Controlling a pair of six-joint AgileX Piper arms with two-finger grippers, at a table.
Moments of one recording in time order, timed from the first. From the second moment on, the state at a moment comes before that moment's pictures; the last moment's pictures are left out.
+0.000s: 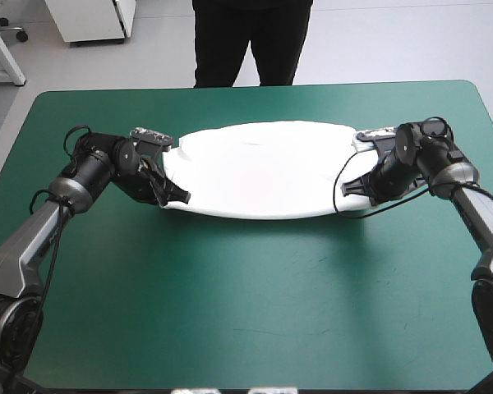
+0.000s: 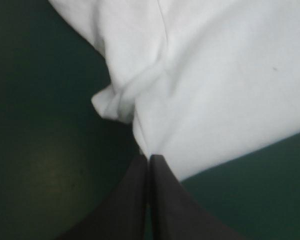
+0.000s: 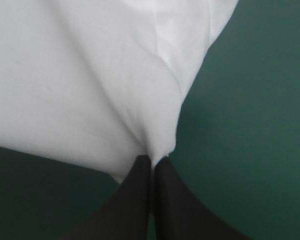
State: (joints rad) left arm -0.26 1.64 -1.37 -0.06 1.00 0.13; right arm 0.18 1.69 -1.41 0.06 1.07 -0.05
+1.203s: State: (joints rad) left arm -0.27 1.42 -0.91 -0.13 1.06 0.15; right arm 0.18 1.53 -1.02 0.17 1.13 -0.15
